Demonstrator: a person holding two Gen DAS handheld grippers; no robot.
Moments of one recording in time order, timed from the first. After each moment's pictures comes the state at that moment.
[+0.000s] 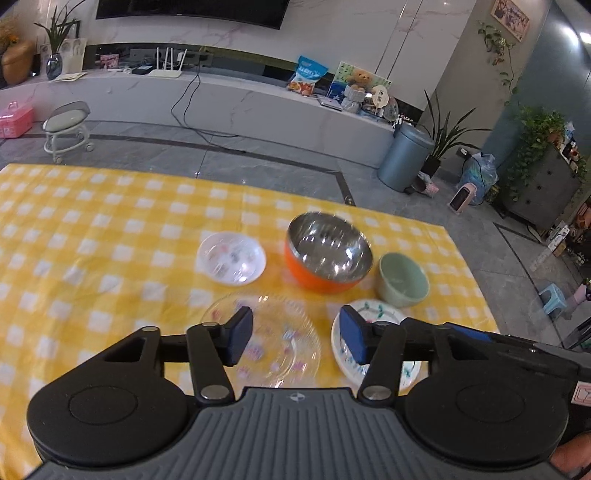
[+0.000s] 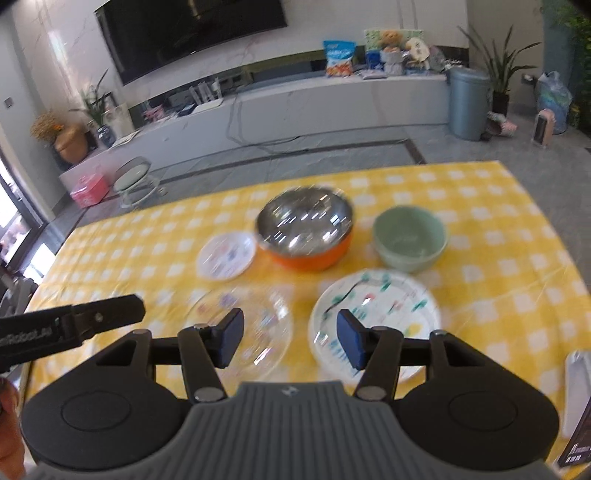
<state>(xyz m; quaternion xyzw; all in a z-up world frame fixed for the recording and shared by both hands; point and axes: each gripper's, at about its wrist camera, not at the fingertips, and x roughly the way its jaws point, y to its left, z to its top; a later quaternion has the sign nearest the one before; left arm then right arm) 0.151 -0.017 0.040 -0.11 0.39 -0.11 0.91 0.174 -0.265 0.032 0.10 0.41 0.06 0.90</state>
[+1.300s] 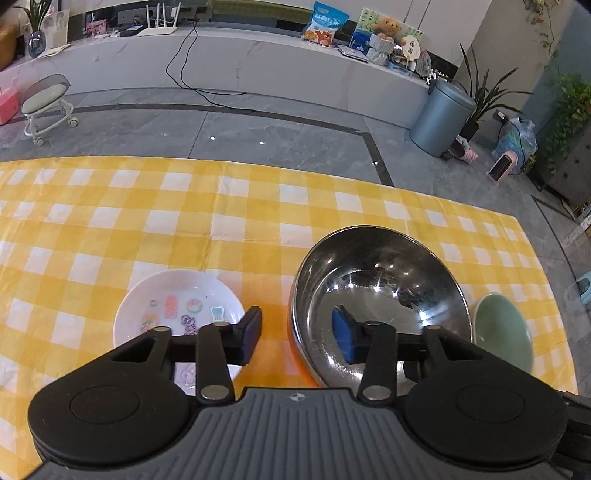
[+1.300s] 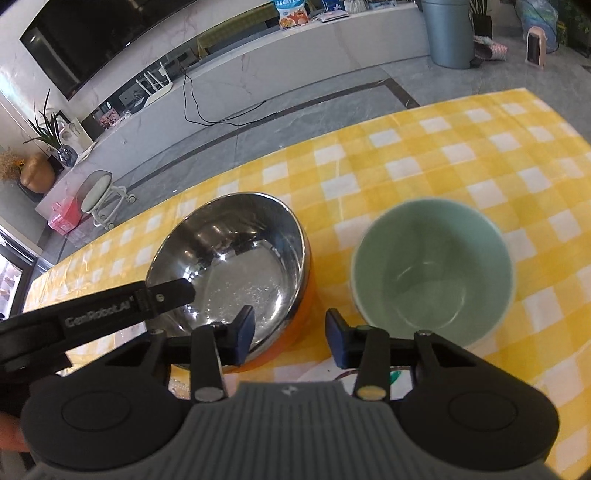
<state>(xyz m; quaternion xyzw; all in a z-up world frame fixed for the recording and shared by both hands) 0.326 -0.065 -0.063 -0.09 0.47 -0.08 0.88 0.328 -0.295 -0.070 0.20 0.48 0.05 0.85</state>
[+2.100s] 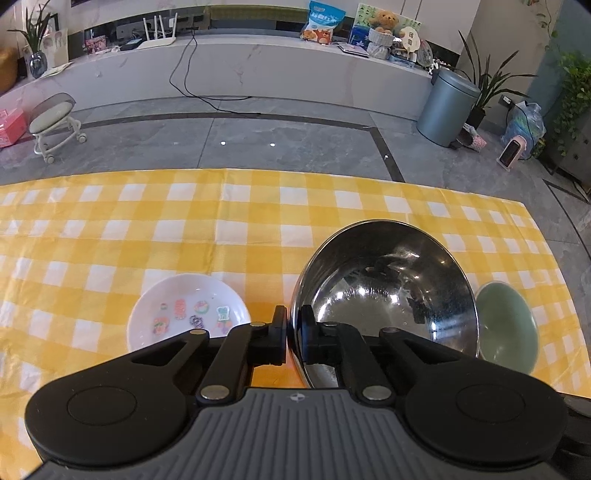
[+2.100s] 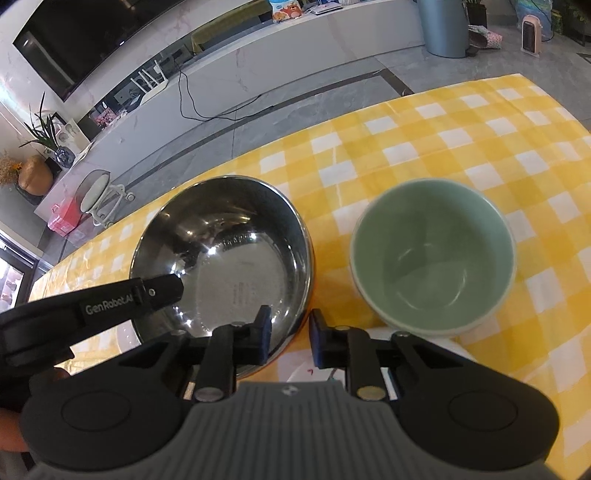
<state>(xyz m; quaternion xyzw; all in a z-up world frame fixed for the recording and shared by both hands) 0.313 -0.079 -0.043 -0.04 0.47 -0.06 0.88 0.320 -0.292 -0.065 0.20 0.50 0.04 0.84</state>
